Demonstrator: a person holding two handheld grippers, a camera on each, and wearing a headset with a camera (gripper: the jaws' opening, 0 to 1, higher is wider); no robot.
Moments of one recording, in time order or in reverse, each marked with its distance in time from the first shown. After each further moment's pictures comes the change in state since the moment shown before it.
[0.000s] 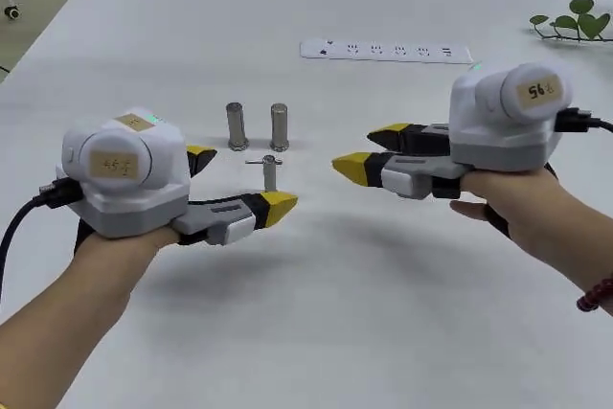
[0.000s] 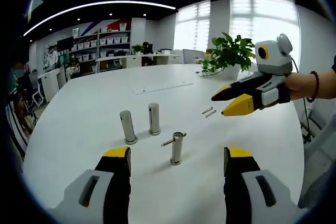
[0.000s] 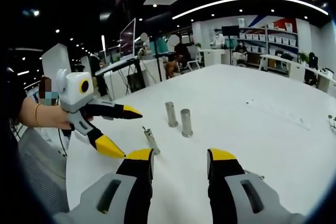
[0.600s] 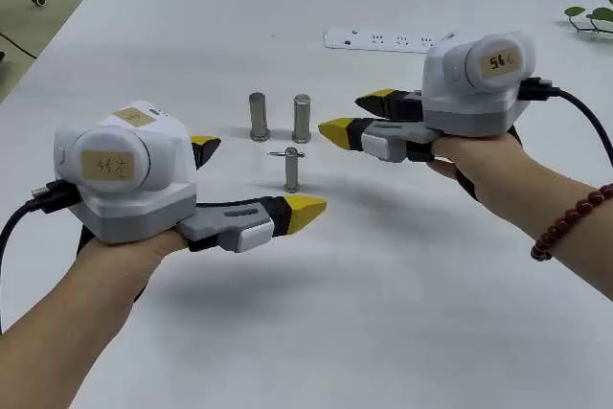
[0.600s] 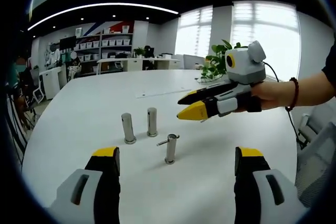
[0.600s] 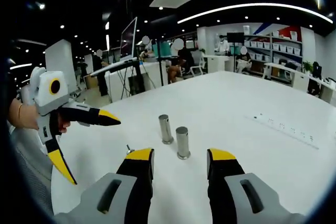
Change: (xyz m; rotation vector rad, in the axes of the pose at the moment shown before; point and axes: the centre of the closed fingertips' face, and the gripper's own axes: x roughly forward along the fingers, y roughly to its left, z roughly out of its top) left arm -0.020 -0.007 0.008 -0.035 -0.039 -0.005; right arm 0.060 -0.002 0.019 -0.060 -0.038 0.019
